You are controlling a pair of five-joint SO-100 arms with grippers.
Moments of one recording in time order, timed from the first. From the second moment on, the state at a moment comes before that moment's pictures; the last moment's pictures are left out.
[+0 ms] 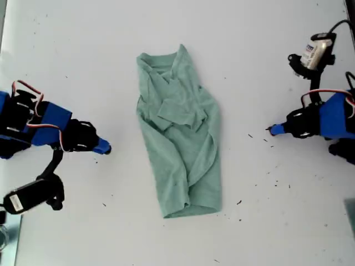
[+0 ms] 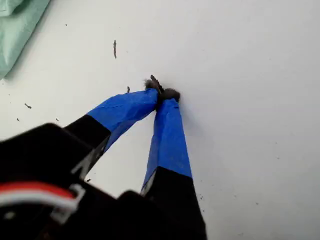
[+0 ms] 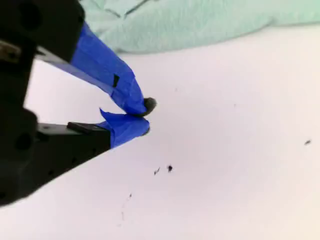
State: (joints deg) arm 0 3.6 134.1 158.4 34.1 -10.8; arm 1 9.3 192.1 174.3 75.9 -23.0
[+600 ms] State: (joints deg) arm 0 8.0 111.2 108.1 65.7 -8.7; arm 1 -2.0 146.0 124.5 80.0 -19.2
